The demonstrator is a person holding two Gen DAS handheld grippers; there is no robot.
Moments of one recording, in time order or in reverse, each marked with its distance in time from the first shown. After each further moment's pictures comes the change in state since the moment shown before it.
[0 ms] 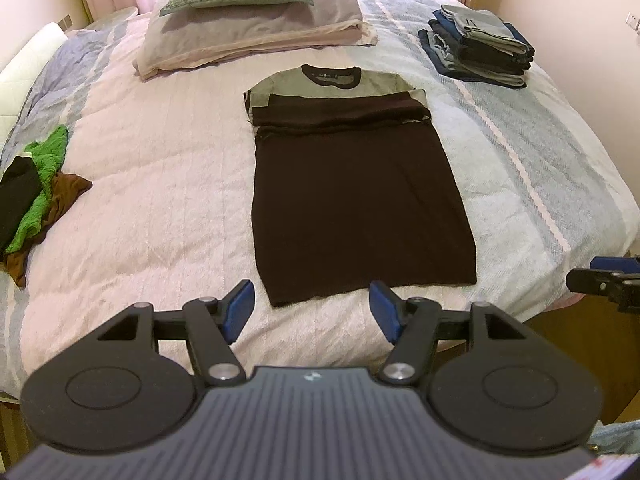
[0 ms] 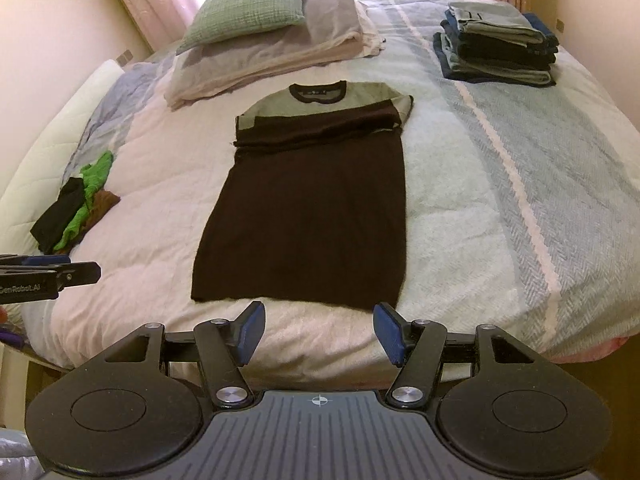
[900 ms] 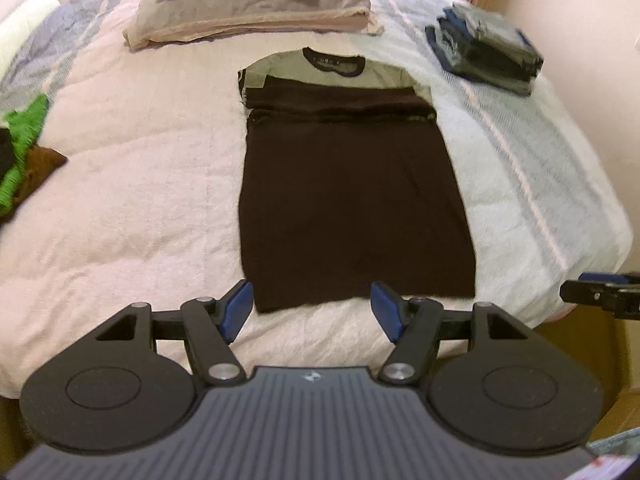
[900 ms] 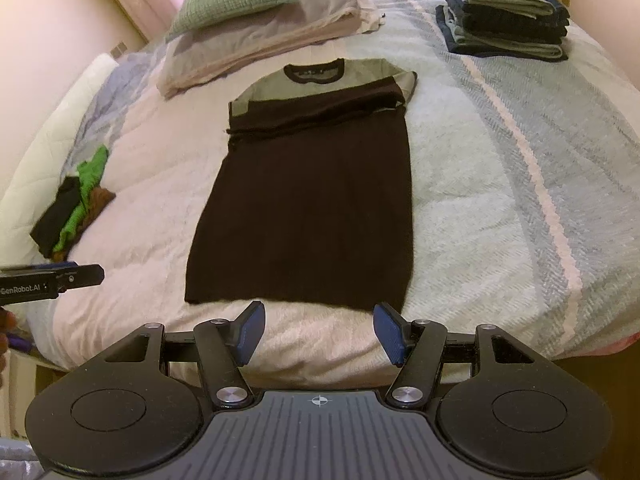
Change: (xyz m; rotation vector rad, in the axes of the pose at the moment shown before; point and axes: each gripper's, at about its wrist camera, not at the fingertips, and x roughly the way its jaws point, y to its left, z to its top) left arm 0.051 0.032 0.010 -0.090 0.030 -0.097; right arm 0.044 -0.031 0.018 0.063 0.037 0.054
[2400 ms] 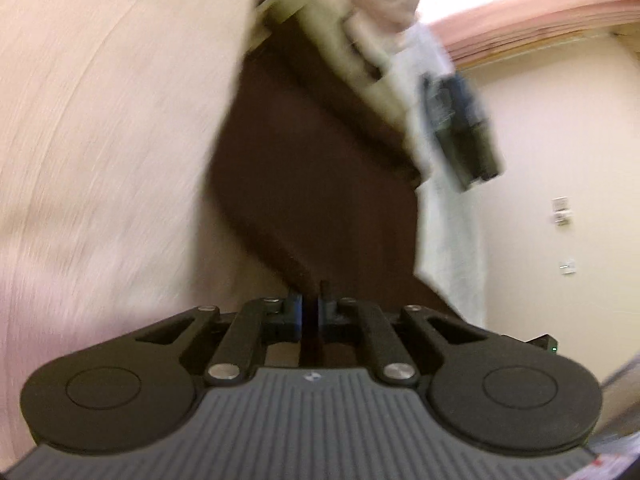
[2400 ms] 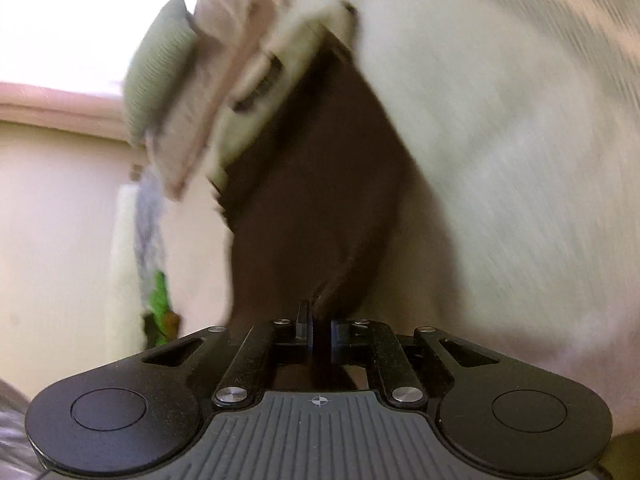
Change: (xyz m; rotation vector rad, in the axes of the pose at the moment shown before) left arm 0.207 0.180 0.052 -0.447 0.089 -0.614; right arm 0.140 -0.160 0.088 0.514 -0.026 0.416
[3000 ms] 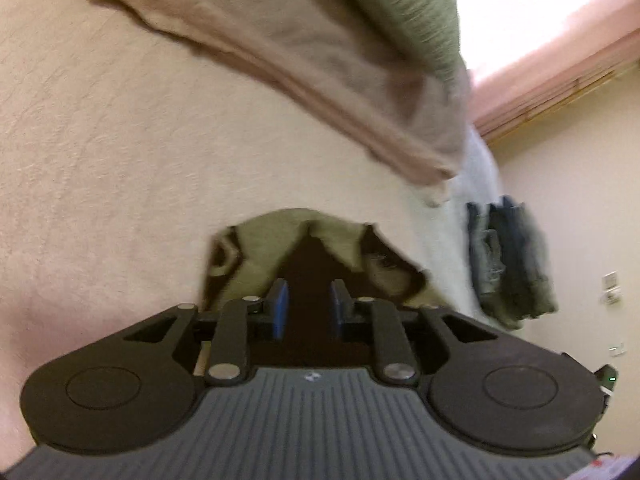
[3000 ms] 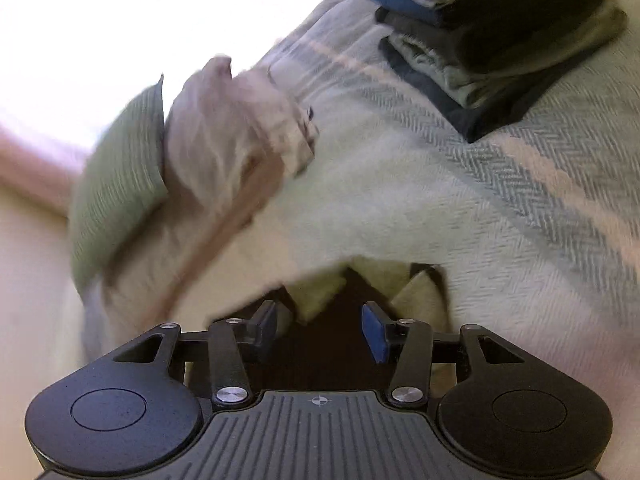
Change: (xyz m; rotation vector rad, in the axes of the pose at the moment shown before) left arm 0.125 -0.014 0.285 0.042 -0.174 0.181; right arm 0.165 0.053 0.233 -0.176 -0.191 -0.235
